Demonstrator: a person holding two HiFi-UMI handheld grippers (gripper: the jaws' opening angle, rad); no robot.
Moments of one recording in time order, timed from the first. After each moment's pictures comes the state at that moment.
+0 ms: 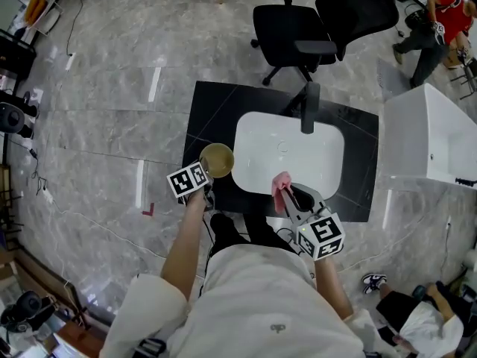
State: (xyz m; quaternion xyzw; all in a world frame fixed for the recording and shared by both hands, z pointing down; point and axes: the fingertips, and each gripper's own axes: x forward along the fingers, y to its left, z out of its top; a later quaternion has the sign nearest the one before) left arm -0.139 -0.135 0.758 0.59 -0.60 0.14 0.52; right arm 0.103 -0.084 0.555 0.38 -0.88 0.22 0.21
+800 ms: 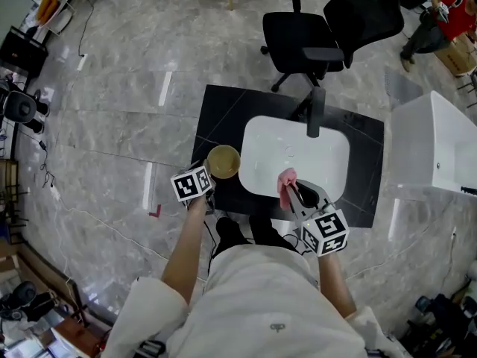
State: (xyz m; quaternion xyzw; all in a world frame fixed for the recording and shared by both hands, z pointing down) left arm -0.151 -0.132 0.721 0.62 -0.61 0.18 0.46; right arm 0.104 -0.096 0.550 0.37 -0.88 0.21 0.20
